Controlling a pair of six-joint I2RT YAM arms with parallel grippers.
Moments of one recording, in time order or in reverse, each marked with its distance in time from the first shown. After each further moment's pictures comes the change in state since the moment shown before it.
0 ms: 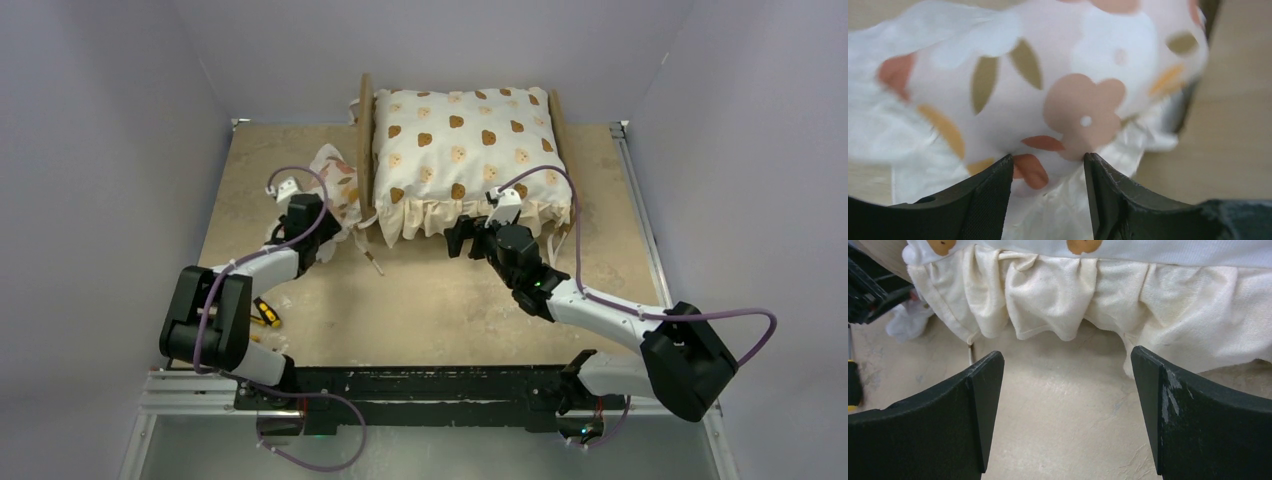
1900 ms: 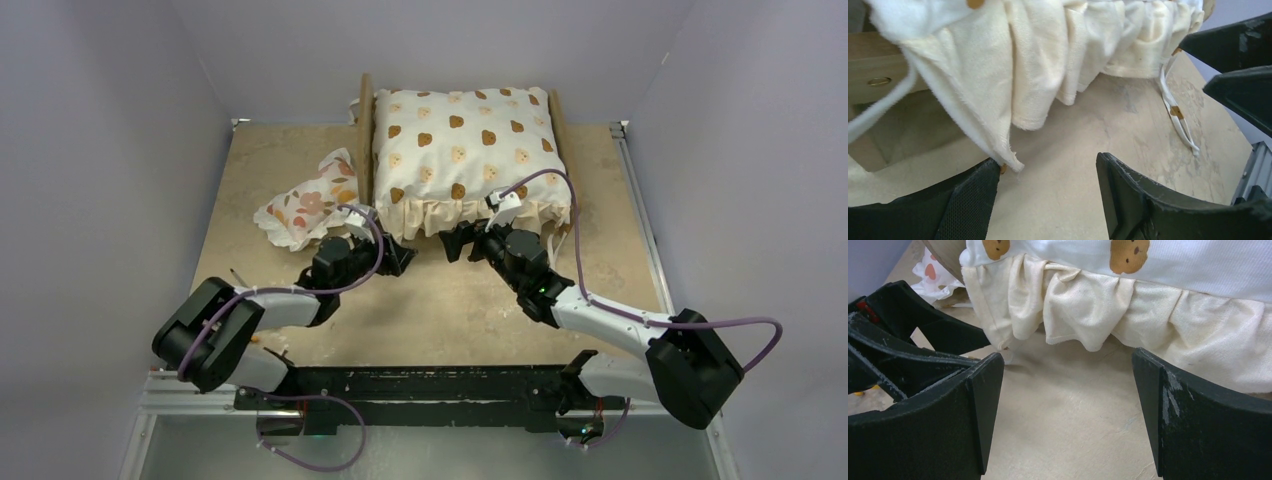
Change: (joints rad) left arm -0.309 -0.058 -0.290 0.686 0.440 0.208; right arm 0.000 -0.044 -0.052 0.117 -0.108 -0.059
